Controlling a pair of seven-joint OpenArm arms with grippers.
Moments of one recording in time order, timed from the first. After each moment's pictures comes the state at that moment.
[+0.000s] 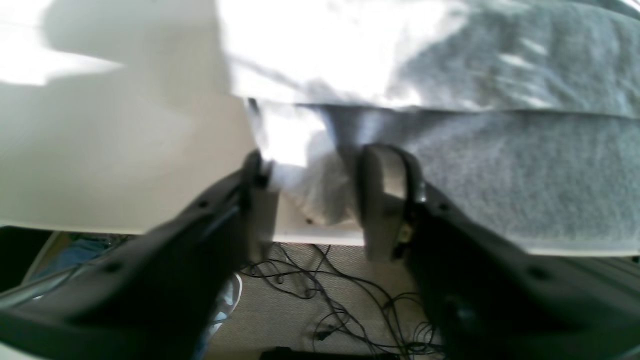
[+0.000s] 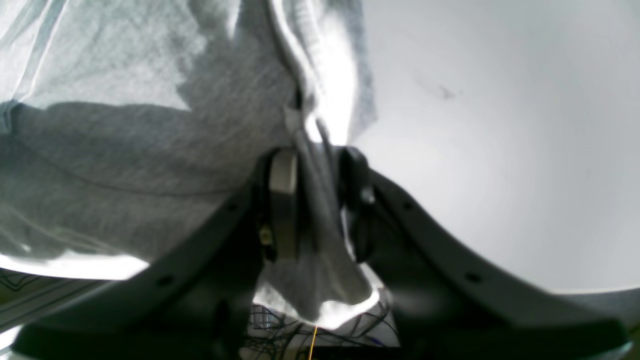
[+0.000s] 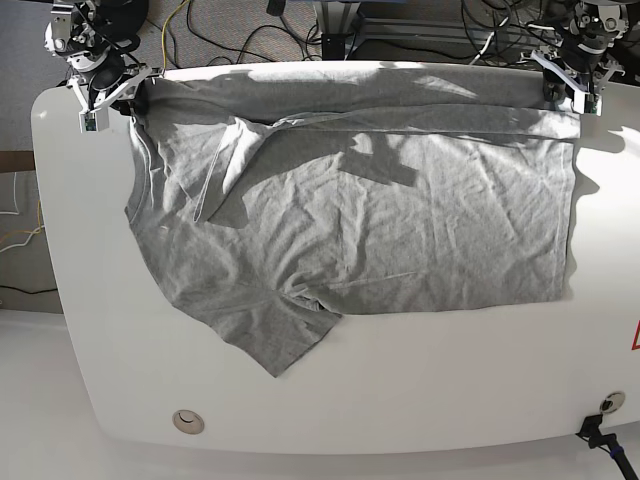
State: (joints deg) left arm 42.2 -19.7 -25.6 97.2 -19.4 -17.9 25.2; right arm -37.8 25.7 18.1 94.1 34.2 14.9 -29.9
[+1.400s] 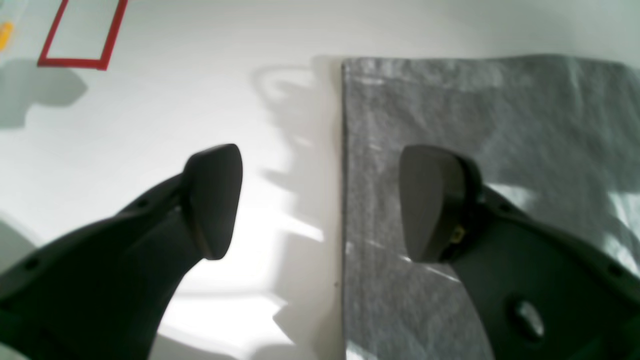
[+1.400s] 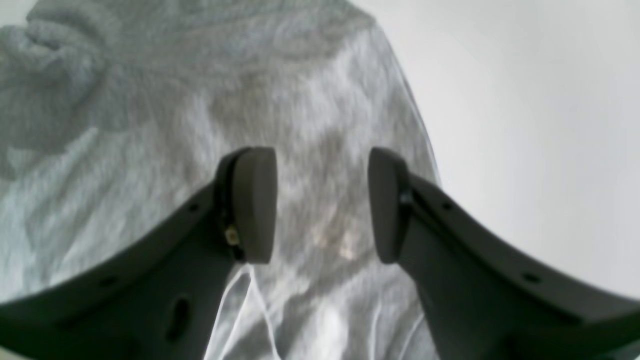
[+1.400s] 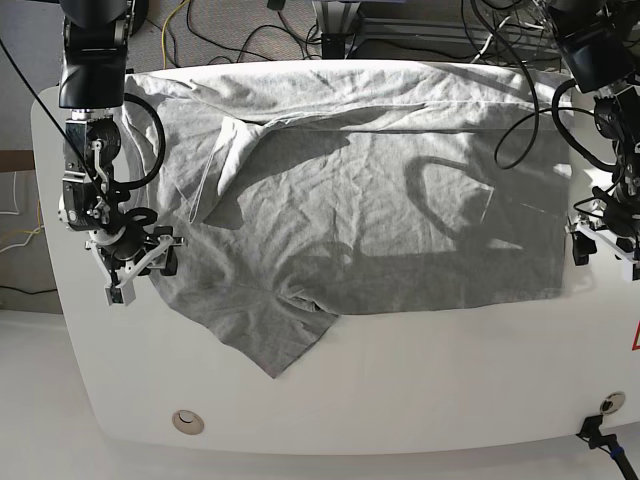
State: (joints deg) left arm -4.6 -23.6 -29.1 83.2 -17.4 -23.4 44.6; right arm 10.1 25.0 3.3 77.2 31.8 13.2 -44.6
